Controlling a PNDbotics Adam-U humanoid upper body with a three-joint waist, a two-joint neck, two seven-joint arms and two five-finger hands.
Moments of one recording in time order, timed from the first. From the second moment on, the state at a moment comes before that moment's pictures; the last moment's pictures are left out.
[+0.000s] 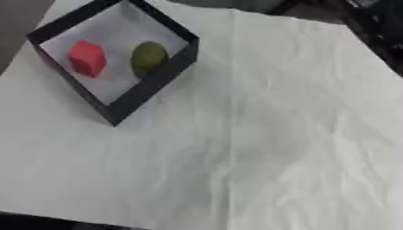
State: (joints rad) left arm -0.81 0.68 -0.07 -1.99 0.57 -0.09 0.30; right arm -0.51 -1.17 -0.01 -1.82 -0.28 0.02 0.13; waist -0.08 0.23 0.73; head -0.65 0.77
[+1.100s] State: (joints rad) left arm -0.81 0.74 -0.06 -1.99 0.61 -0.20 0.30; right arm -0.74 -1.00 0.15 -1.71 -0.22 0.04 0.28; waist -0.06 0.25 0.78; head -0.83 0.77
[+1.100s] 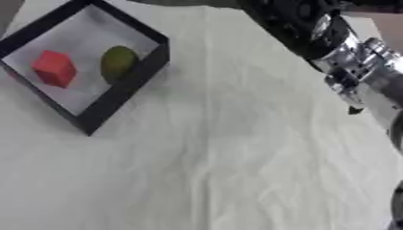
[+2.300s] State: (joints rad) left arm -0.83 0.76 -0.07 -1.99 0.60 -0.17 0.30; right arm -0.76 -0.74 0.28 -1.53 0.27 -0.12 0.37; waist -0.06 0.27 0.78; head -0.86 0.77
